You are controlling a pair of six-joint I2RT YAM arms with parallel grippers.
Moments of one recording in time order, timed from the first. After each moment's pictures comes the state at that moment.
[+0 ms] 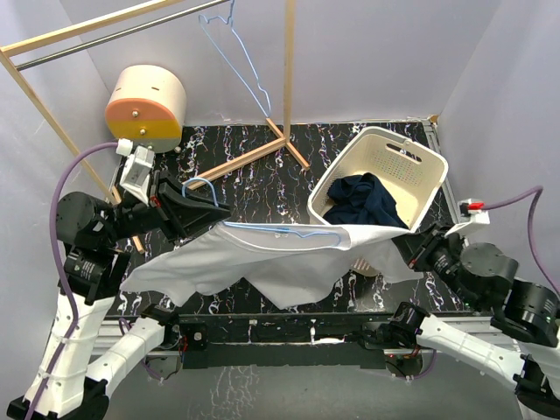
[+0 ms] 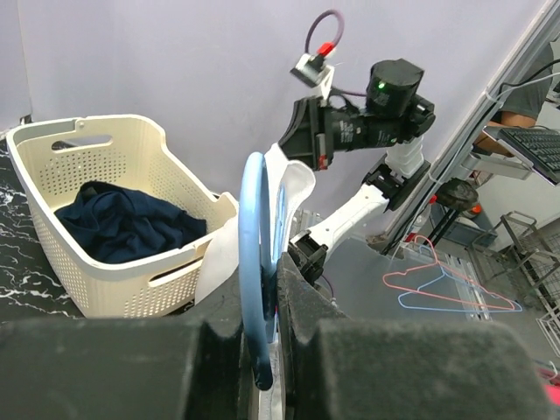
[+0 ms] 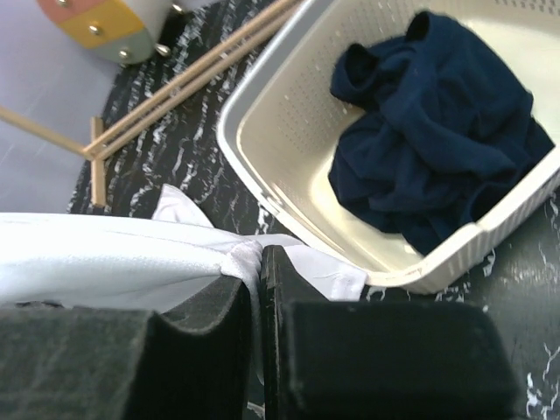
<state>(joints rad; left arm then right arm) -0.34 0.75 1.19 -0.13 0.97 -0.58 0.93 0.40 1.13 -1.03 0.52 0.68</state>
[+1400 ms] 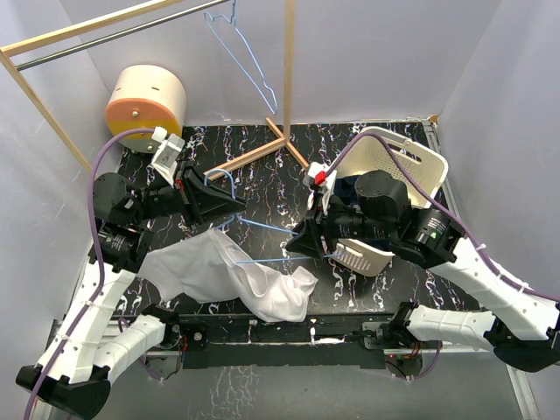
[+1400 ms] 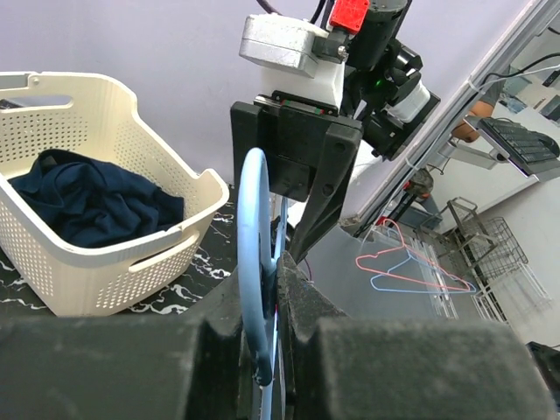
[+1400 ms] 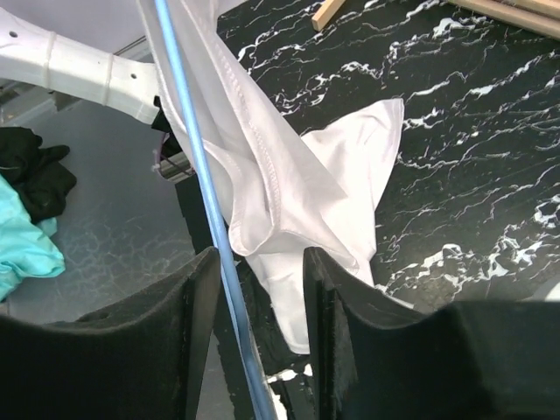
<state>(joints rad) -0.34 0.85 1.06 0.10 1.06 -0.69 0.93 1.02 1.32 -0.66 -0.39 0.16</state>
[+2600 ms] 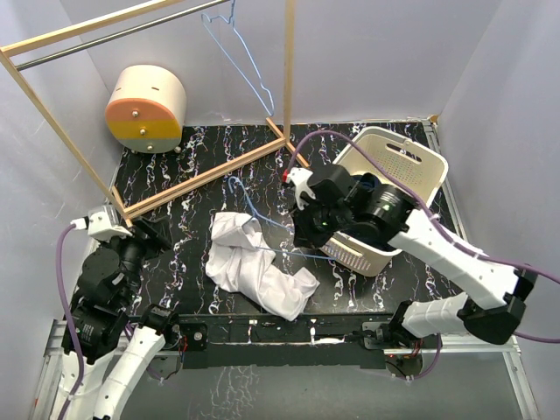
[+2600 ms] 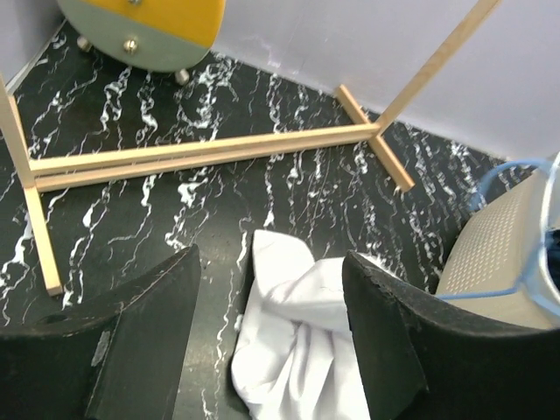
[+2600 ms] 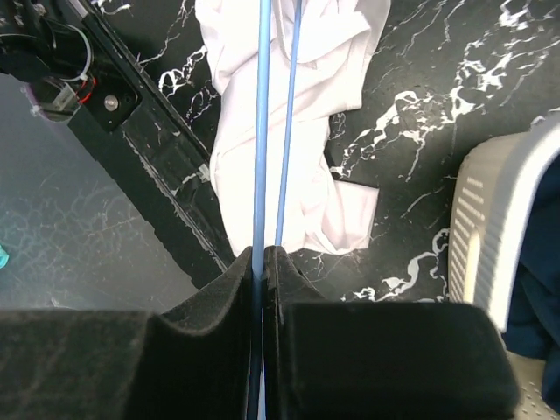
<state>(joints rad) -0.34 0.29 0.83 -0.66 -0.35 -0.41 0.93 1.30 1.47 -0.99 -0.19 0.21</state>
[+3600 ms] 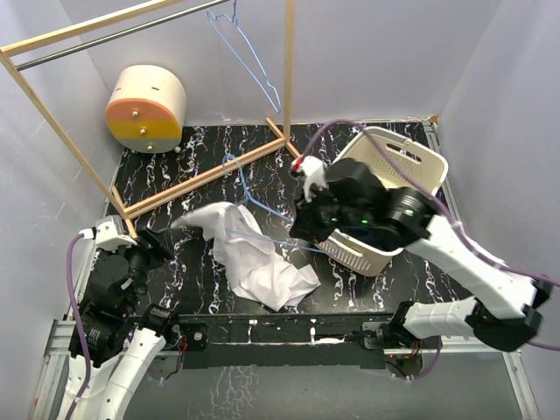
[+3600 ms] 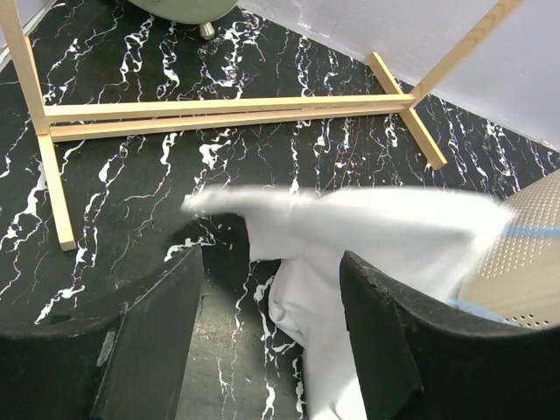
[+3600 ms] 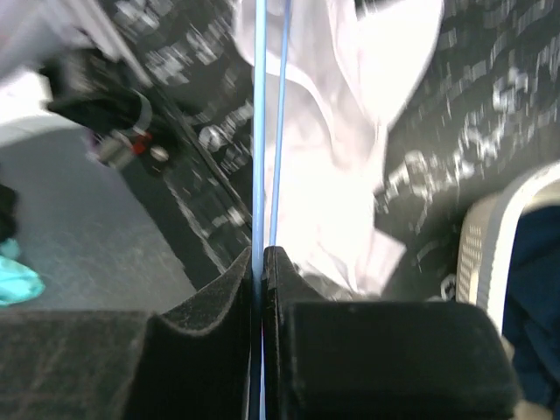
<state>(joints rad) -0.34 0.21 0.72 -0.74 -0.38 -0.45 0.93 1.16 1.52 -0.89 -0.20 0.24</state>
